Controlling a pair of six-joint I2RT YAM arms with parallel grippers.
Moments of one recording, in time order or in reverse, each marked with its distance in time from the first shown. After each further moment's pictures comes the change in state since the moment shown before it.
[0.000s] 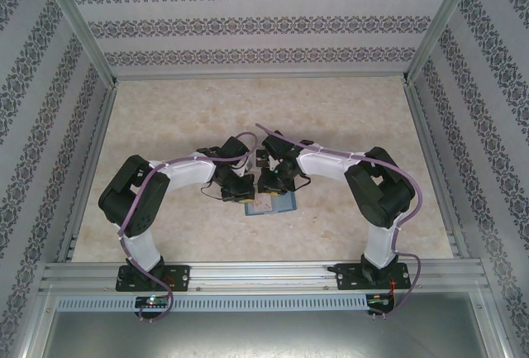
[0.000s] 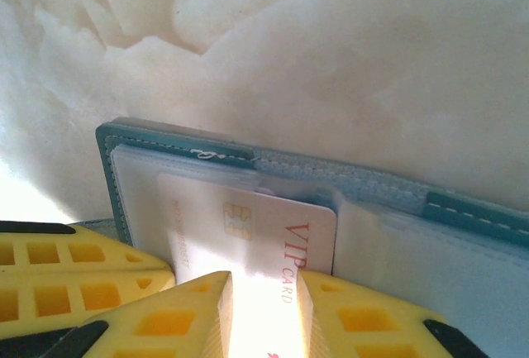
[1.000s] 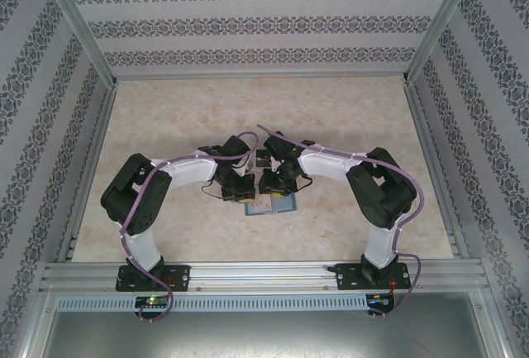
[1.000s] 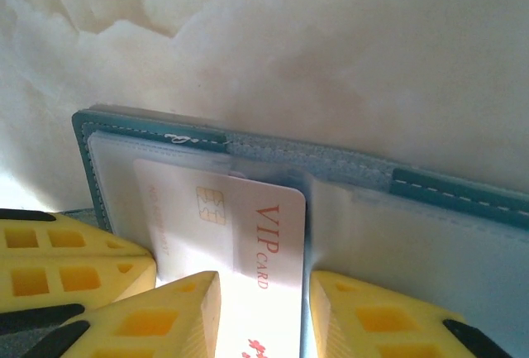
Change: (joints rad) left arm 0.000 0.023 0.030 -0.035 0.001 0.003; right arm 0.000 -0.009 -0.013 -0.017 -0.003 -0.007
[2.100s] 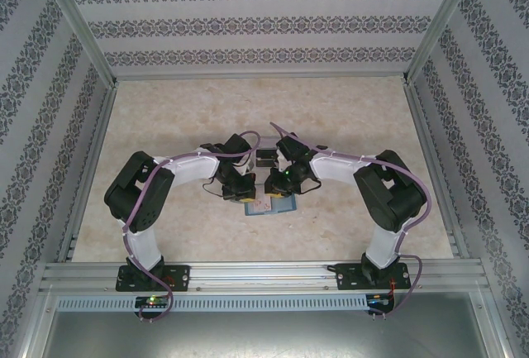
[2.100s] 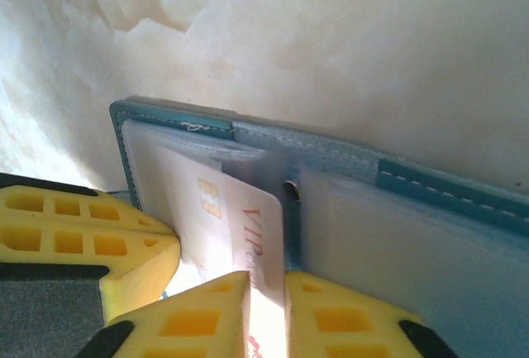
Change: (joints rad) left arm 0.000 0.030 0.039 -0.046 0.011 0.023; right arm -0.069 -0.062 -0.139 0.177 -0.159 0.031
